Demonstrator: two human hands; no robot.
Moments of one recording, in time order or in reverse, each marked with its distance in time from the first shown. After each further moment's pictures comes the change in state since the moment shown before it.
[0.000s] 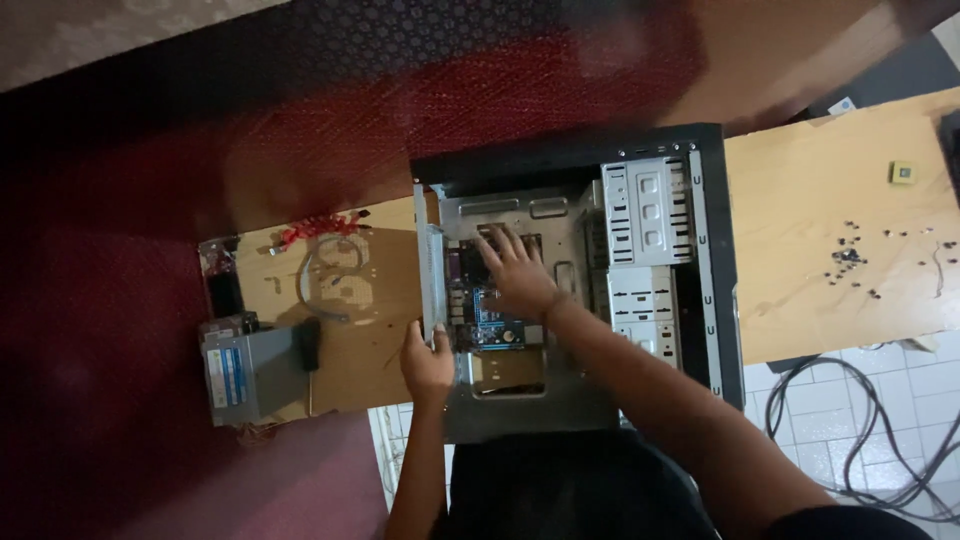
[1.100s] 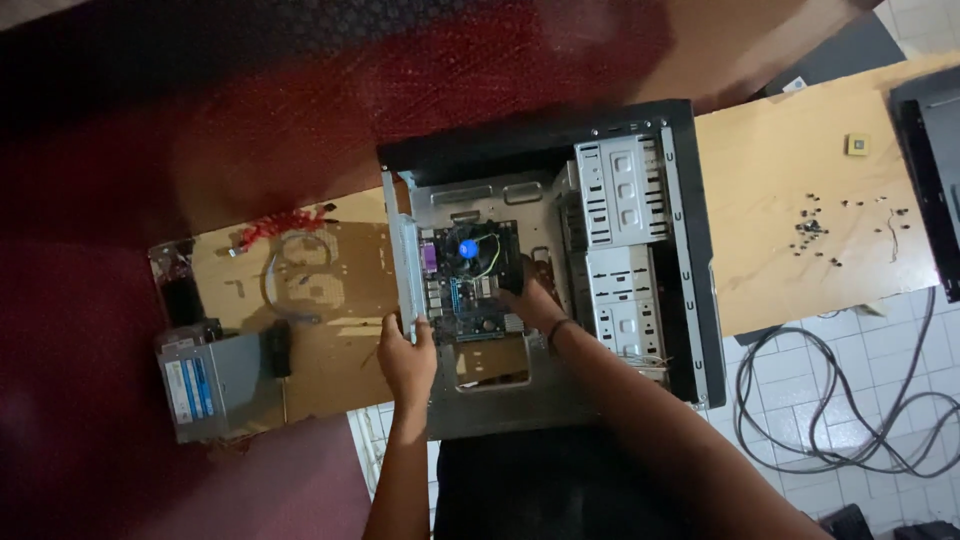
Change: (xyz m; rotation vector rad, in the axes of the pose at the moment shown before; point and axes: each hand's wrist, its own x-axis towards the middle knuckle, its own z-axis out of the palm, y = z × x) left_hand 0.001 0.012 -0.006 -0.065 0.133 0.165; right_hand -0.036 0.047 0.107 0.852 0.157 0.434
